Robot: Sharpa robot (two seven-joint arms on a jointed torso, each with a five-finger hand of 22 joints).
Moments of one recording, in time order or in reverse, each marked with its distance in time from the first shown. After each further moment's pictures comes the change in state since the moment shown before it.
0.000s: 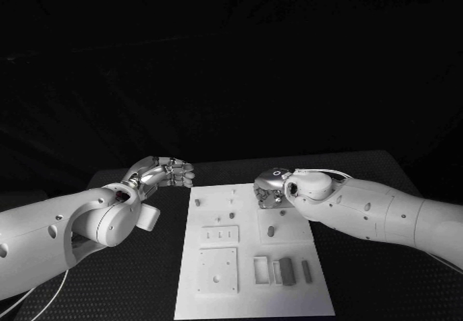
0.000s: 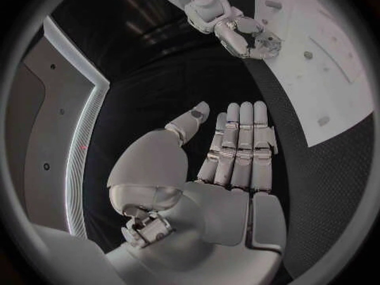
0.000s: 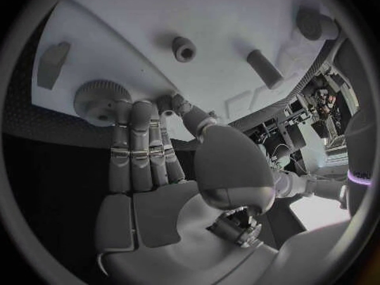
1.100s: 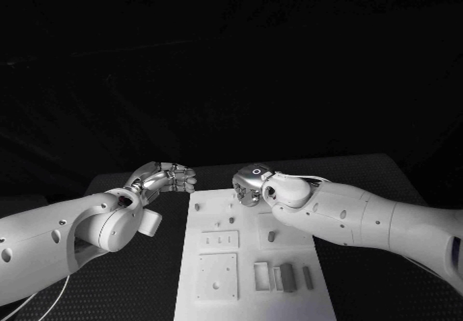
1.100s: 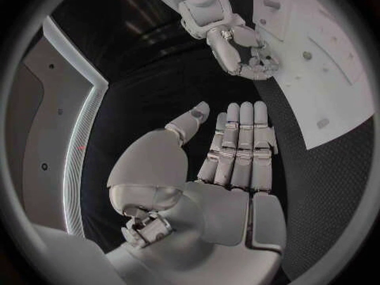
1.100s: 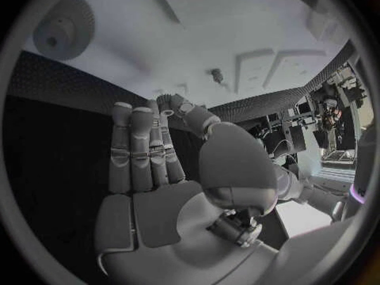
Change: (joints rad) left arm 0.000 0.007 0.000 -0.005 0.001 0.000 -0.002; left_hand 0.000 0.000 0.000 0.000 0.000 0.004 0.004 0.000 -0.001 0.007 0.000 -0.004 0.000 0.000 0.000 0.000 0.002 -0.005 0.000 0.000 0.000 0.001; right arm 0.016 0.127 0.000 -0.010 -0.088 -0.168 -0.118; right_hand -0.028 -0.024 0.192 -0.001 -0.001 0.046 -0.011 0.004 0.026 0.061 -0.021 0.005 0.015 0.019 -0.019 0.115 0.017 -0.017 0.015 -0.030 0.162 0.000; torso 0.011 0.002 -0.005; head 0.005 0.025
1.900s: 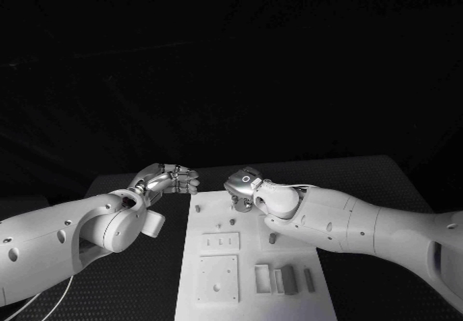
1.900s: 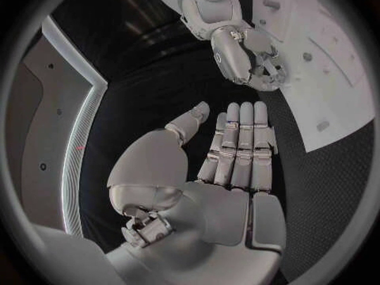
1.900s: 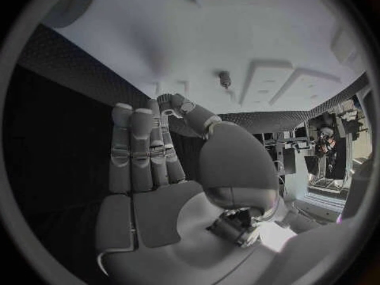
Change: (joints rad) left arm 0.000 0.011 0.000 -0.008 0.000 0.000 -0.003; left_hand 0.000 0.000 0.000 0.000 0.000 0.000 0.000 -0.004 -0.001 0.000 0.000 -0.004 0.001 0.000 0.000 -0.004 0.003 0.000 0.000 0.000 0.000 0.001; right arm -0.007 0.069 -0.037 -0.055 -0.185 -0.053 -0.028; right_hand -0.003 -0.015 0.009 0.003 0.002 0.007 0.000 0.003 0.008 0.014 -0.007 -0.001 0.001 0.001 -0.009 0.020 0.000 -0.008 0.001 -0.007 0.026 0.000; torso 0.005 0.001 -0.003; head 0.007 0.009
